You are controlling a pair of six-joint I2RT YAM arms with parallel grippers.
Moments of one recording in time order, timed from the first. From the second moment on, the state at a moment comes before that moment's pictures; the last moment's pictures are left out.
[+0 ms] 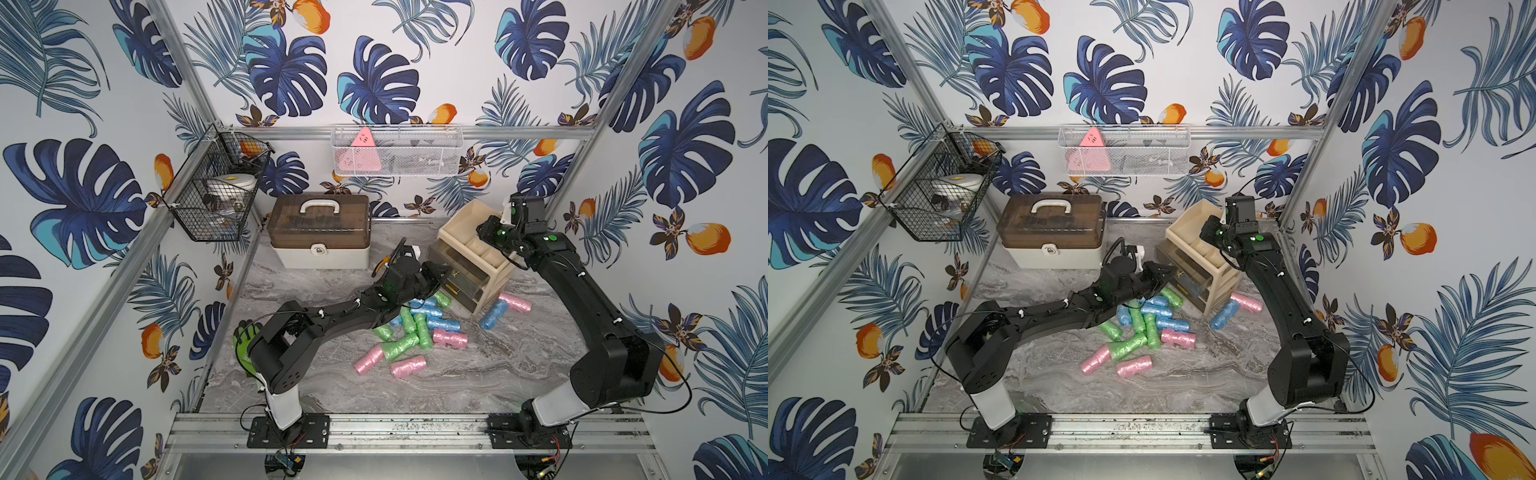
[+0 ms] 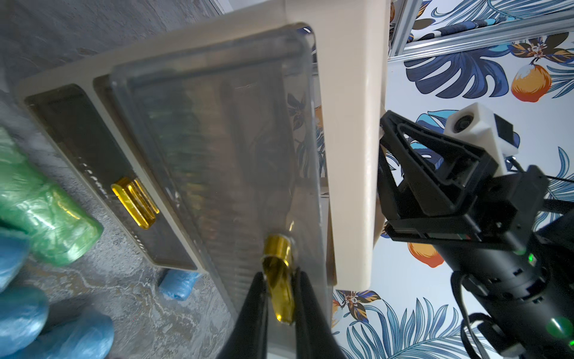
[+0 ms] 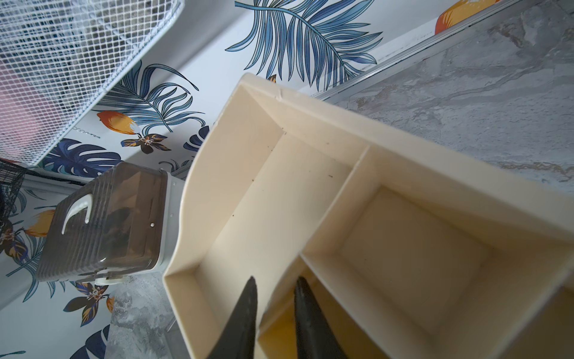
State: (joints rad) left arm -0.74 1.77 1.14 0.43 0.13 -1.37; right arm 0.17 1.57 1.51 -0.56 -0.09 0.58
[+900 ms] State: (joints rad) left arm -0.69 1.57 0.91 0.43 0.20 -1.38; right arm 0.18 1.59 1.52 -0.54 -0.08 0.61
